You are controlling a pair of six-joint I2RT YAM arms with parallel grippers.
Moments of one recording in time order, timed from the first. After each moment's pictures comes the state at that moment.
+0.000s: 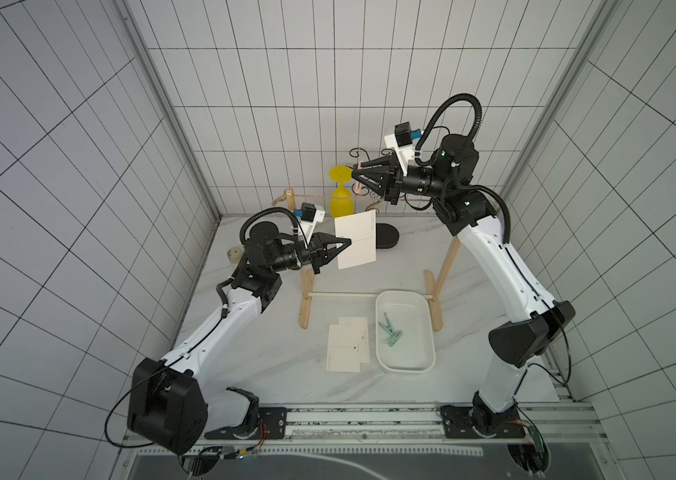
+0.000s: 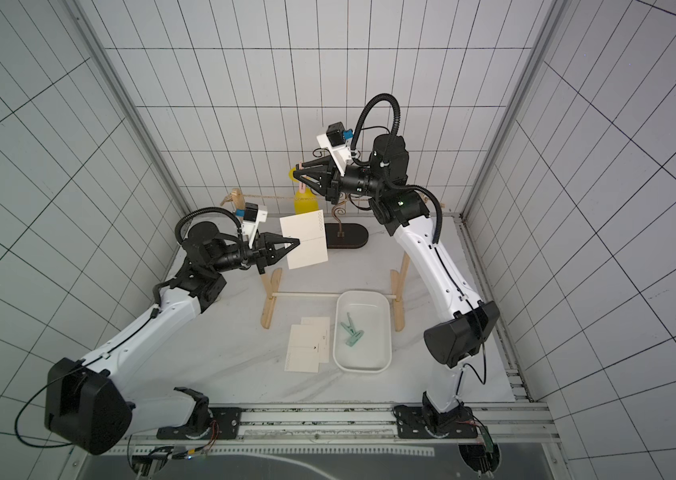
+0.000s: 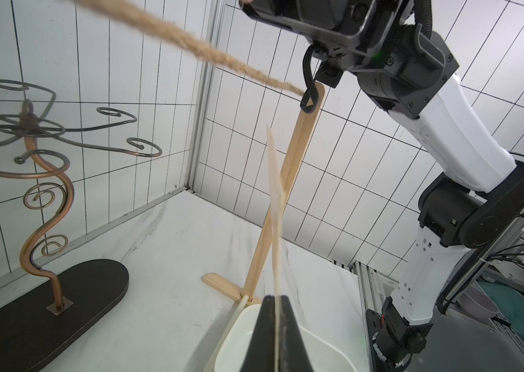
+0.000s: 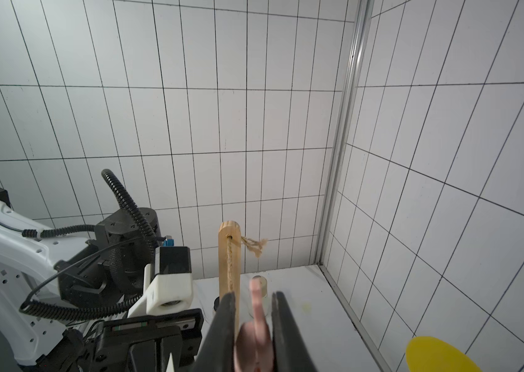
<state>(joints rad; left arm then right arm) -0.35 1.29 1.03 0.33 0.94 -0.35 0.47 1.81 2.14 -0.17 -0.90 0.05</state>
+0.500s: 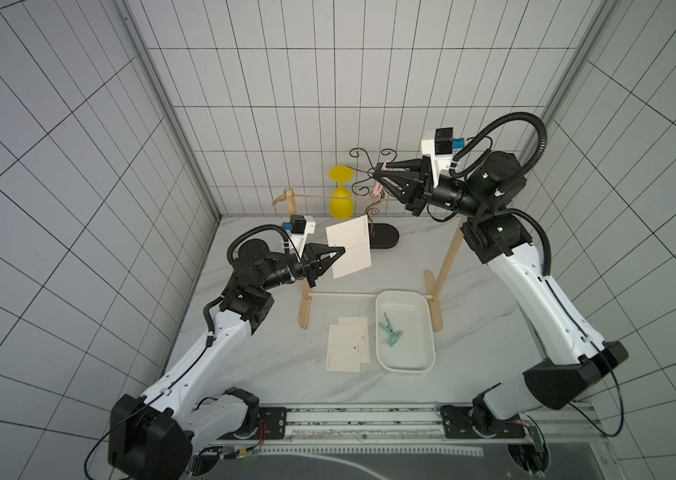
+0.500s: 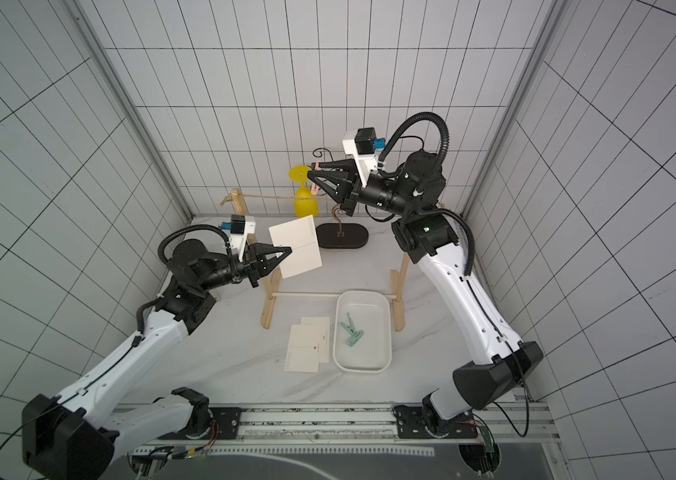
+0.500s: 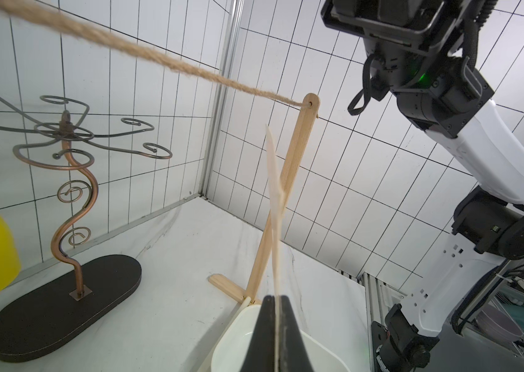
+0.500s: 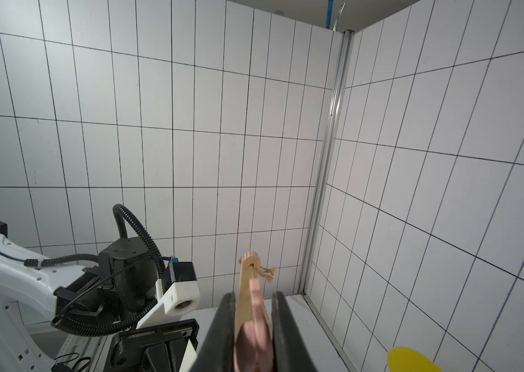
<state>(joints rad) -0.37 1.09 0.90 0.30 0.82 -0.37 0.47 1.47 1.78 0.03 -0.79 0.11</state>
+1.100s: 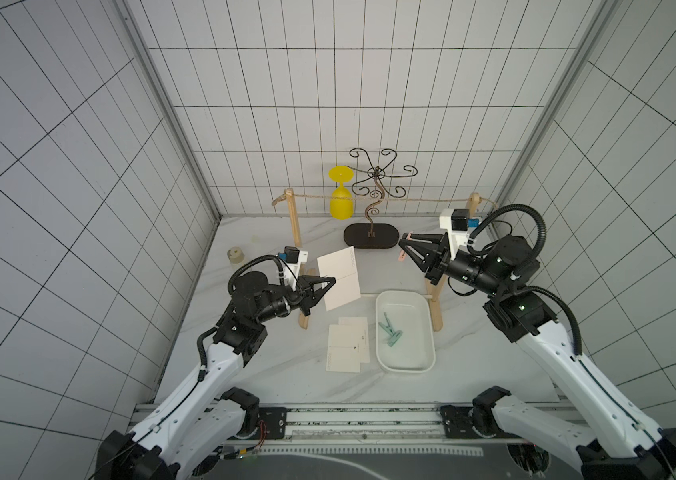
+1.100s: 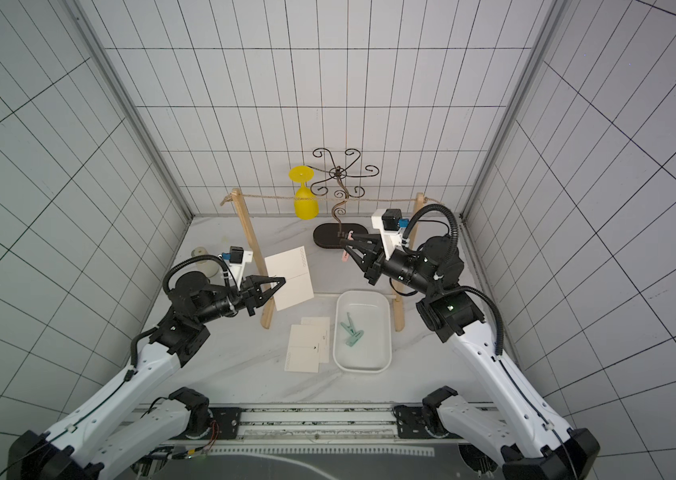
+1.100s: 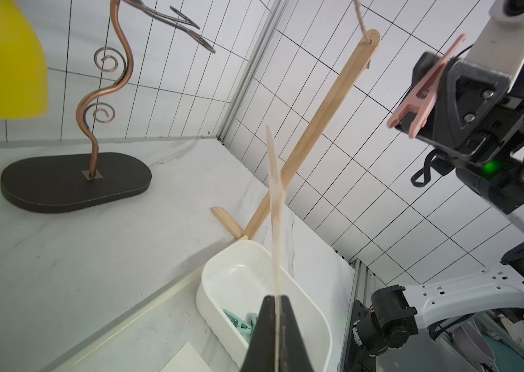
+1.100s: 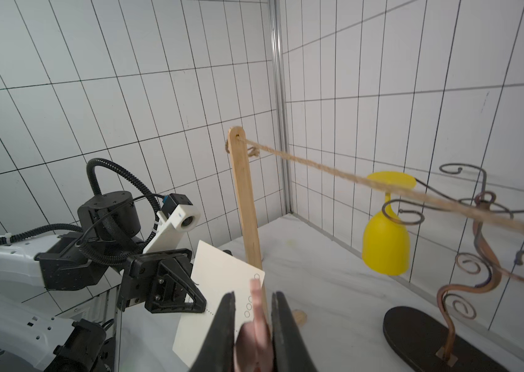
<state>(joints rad) -0.39 0.90 0.61 0.21 0.71 -0.51 0.47 0.97 1.00 0.05 -0.56 0.20</state>
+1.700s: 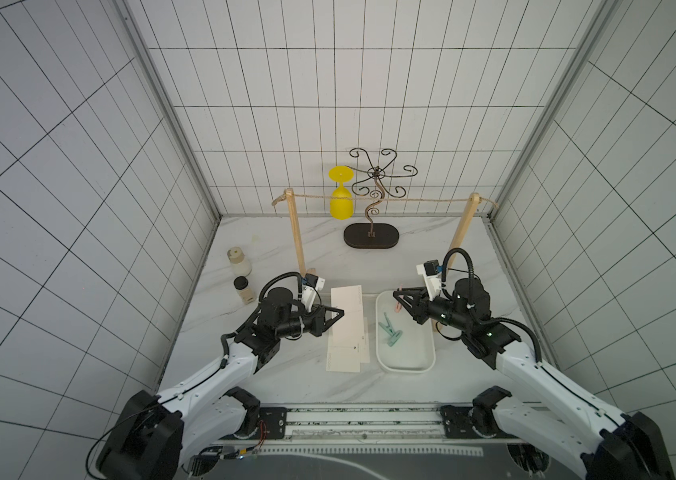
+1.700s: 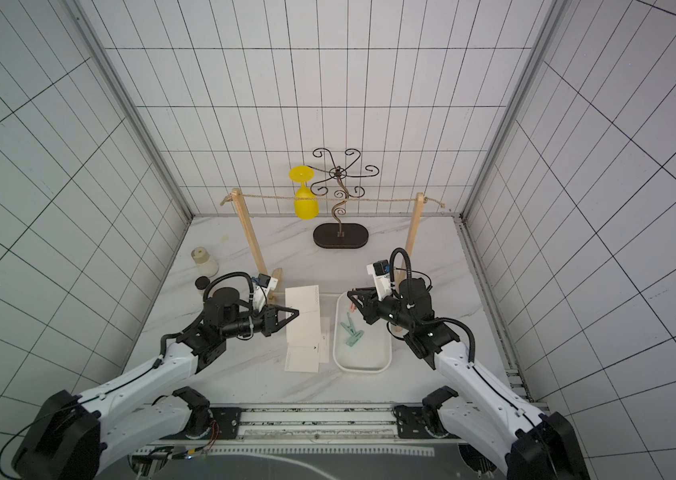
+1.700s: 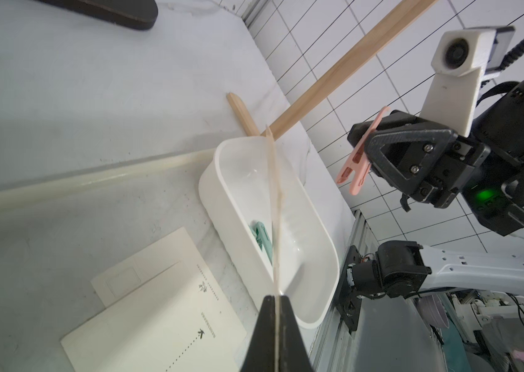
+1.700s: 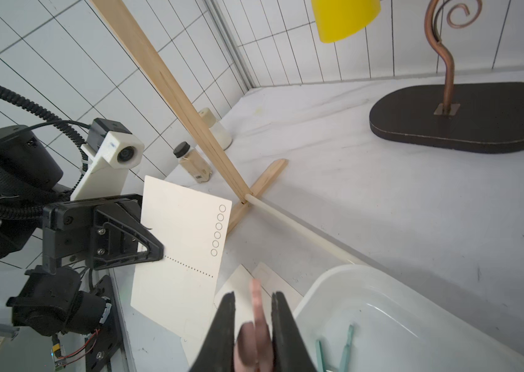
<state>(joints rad) -0.51 1.05 0.42 0.23 0.66 -0.61 0.48 0.94 0.50 0.12 -0.44 0.34</state>
